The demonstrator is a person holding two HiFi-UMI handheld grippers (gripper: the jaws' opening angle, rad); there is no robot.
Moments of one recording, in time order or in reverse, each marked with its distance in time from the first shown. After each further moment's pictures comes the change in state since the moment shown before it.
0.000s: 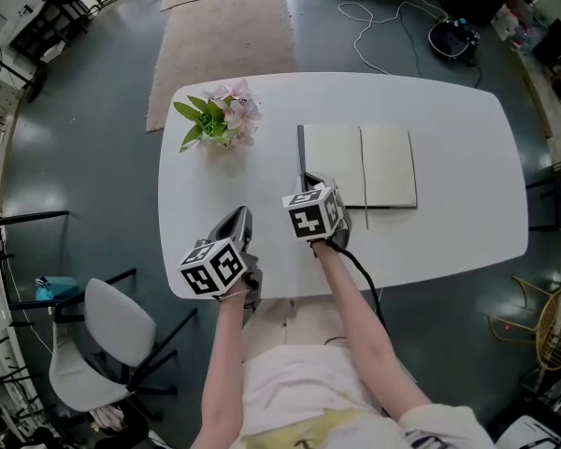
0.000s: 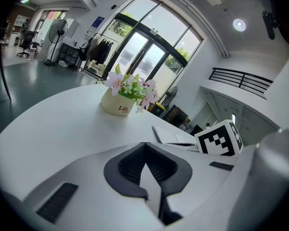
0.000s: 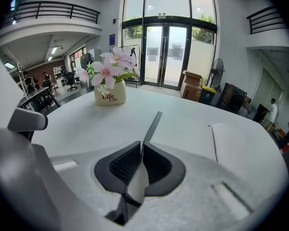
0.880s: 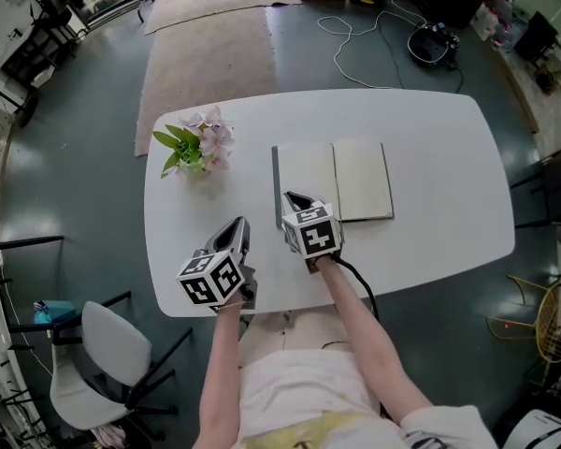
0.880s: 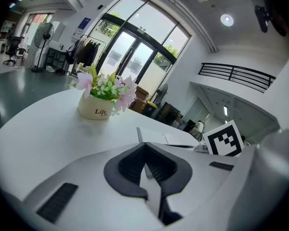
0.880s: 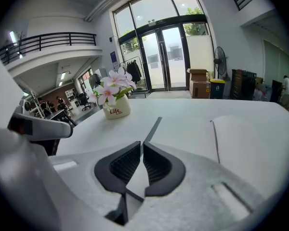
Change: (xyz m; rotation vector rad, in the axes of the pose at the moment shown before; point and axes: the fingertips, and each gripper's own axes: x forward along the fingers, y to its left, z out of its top) left arm 0.024 -0.049 0.005 0.106 0.009 -0.067; right arm -0.021 -0.016 0.002 0.145 -0.112 0.208
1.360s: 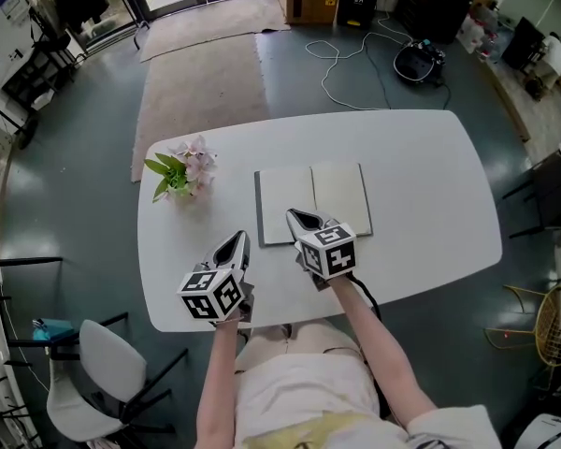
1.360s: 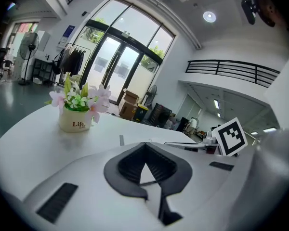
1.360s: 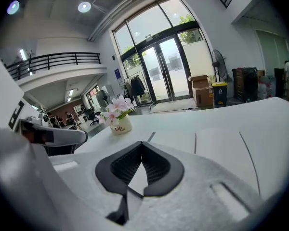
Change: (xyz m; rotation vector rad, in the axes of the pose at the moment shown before) left arm 0.006 -0.060 0.013 0.137 -0.038 -0.066; right arm -0.066 -0.033 0.021 0.062 -0.152 0.111
